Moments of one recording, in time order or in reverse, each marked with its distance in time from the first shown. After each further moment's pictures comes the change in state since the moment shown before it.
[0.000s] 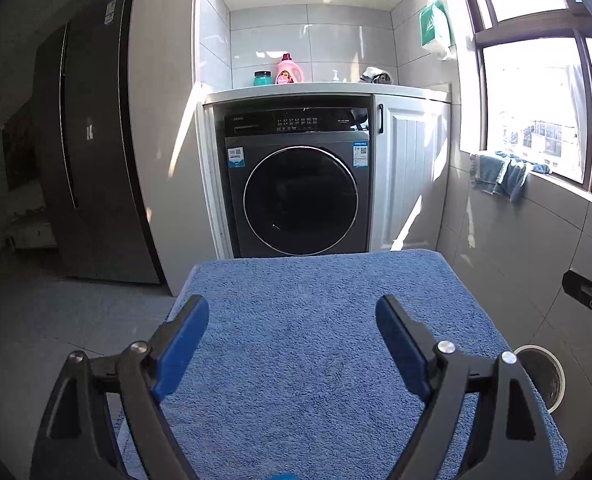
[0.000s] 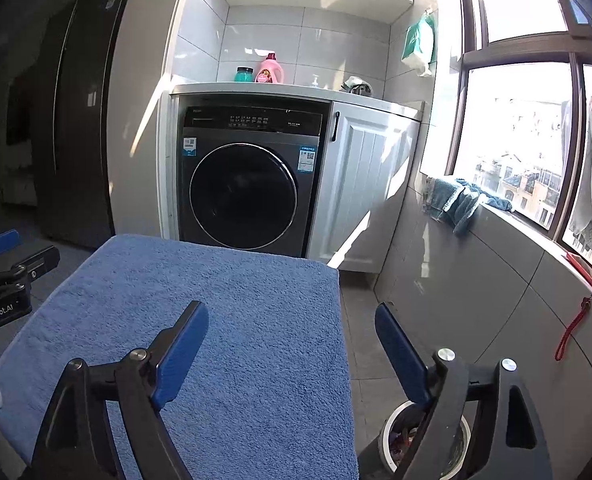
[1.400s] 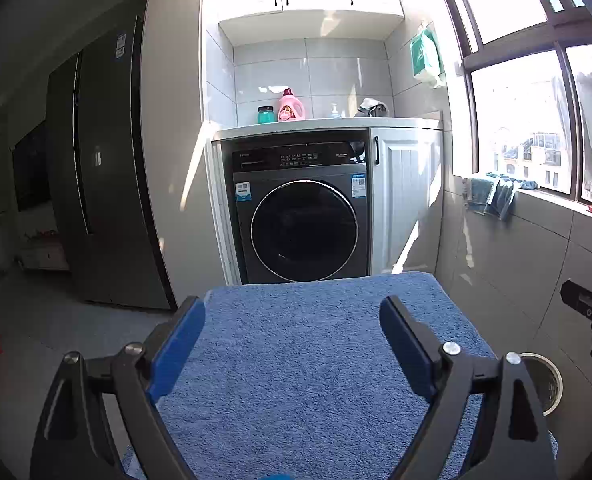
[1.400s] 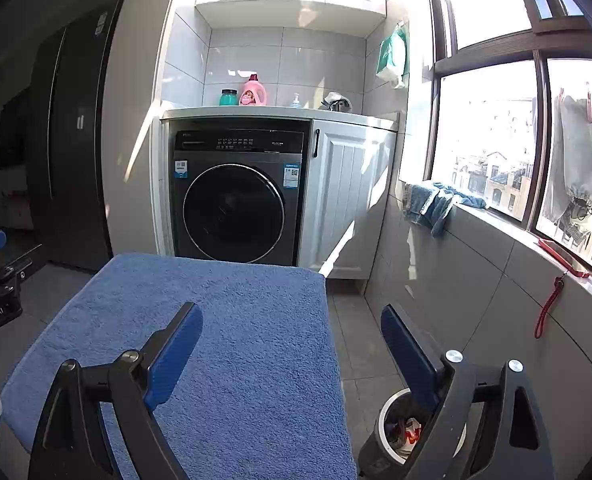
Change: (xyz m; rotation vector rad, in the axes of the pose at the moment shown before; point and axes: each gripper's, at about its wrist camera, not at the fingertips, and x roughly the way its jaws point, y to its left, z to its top) left arm -0.072 -0.007 -0.003 0.020 -0.115 0.018; right arm -0.067 -0.003 -0.009 0.063 -0.055 -0.035
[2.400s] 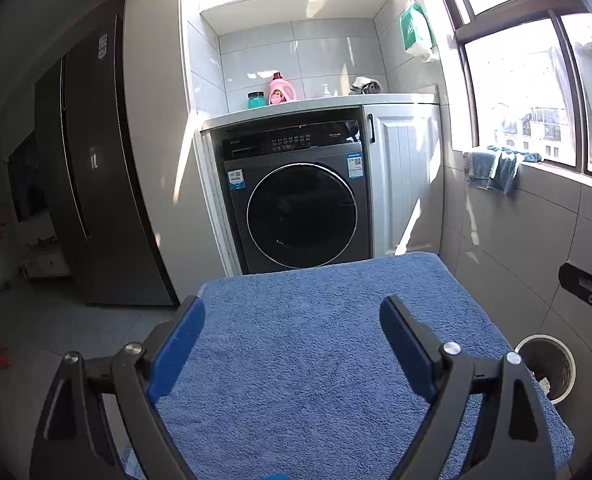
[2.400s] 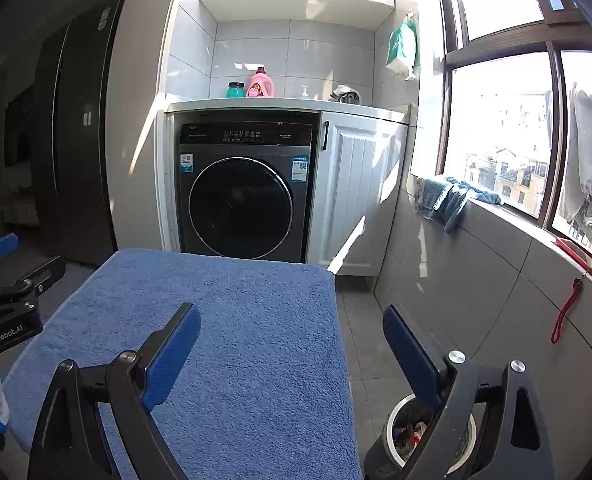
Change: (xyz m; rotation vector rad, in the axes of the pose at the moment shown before) left arm 0.033 -0.030 -0.003 0.065 0.057 0.020; right arm 0.031 -0.007 0.000 -0.007 0.014 0.037
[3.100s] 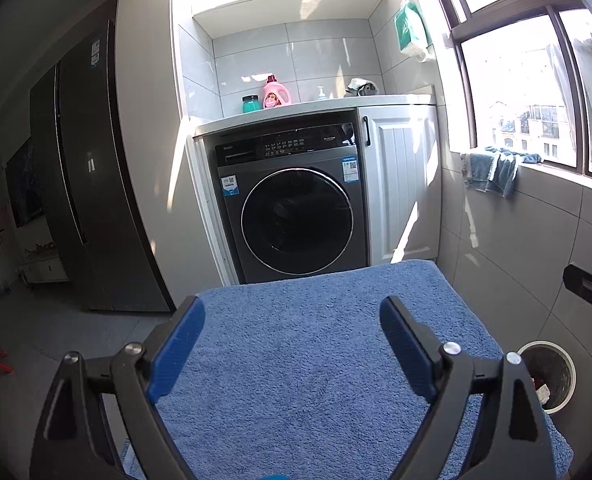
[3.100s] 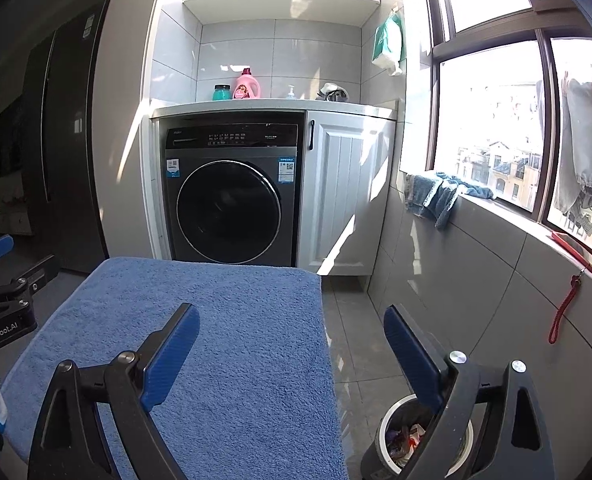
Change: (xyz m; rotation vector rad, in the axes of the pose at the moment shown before) left arm 0.015 -0.016 0.018 0.011 -0.005 -0.003; right arm 0.016 -0.030 0.009 0.036 0.002 -0.016
